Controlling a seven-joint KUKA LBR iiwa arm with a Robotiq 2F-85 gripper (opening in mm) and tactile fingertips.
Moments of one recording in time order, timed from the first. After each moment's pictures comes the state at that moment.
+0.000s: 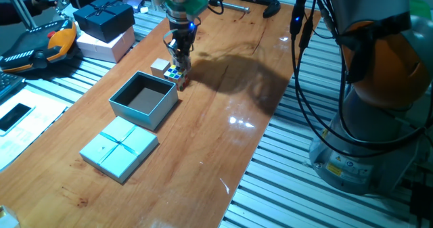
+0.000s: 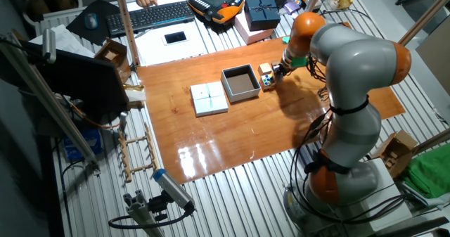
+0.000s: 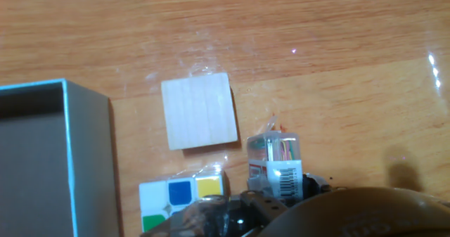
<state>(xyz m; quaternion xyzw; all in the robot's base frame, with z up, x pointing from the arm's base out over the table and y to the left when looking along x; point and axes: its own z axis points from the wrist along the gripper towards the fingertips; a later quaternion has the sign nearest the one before) 0.588 -0.117 0.074 0.06 1.00 -0.01 0.07</state>
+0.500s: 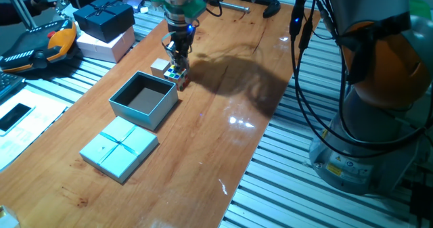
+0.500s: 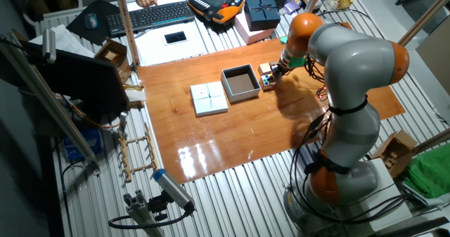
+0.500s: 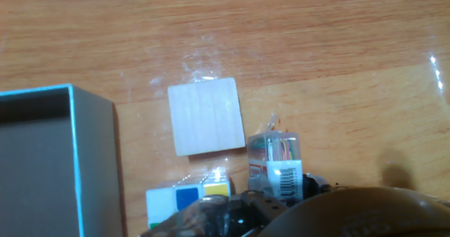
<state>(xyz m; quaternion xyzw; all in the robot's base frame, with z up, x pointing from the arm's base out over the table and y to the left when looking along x) 0.593 -0.113 0.074 0.06 1.00 -0.02 0.07</state>
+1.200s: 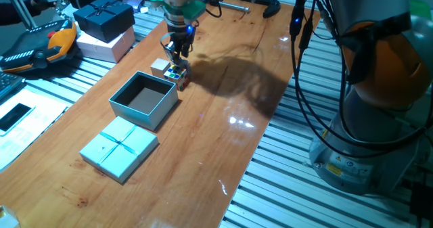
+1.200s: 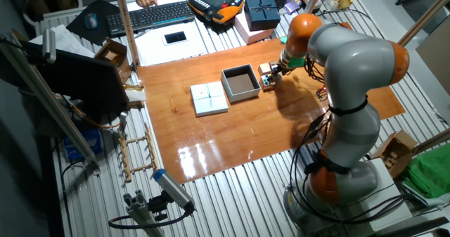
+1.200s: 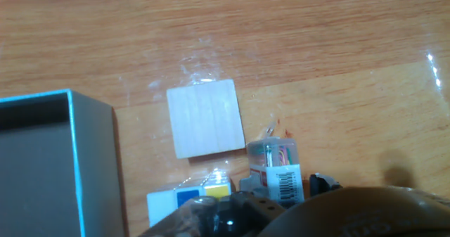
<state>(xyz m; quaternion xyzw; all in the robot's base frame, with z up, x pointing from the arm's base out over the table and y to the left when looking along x) 0.593 -0.113 0.074 0.06 1.00 -0.01 0.07</state>
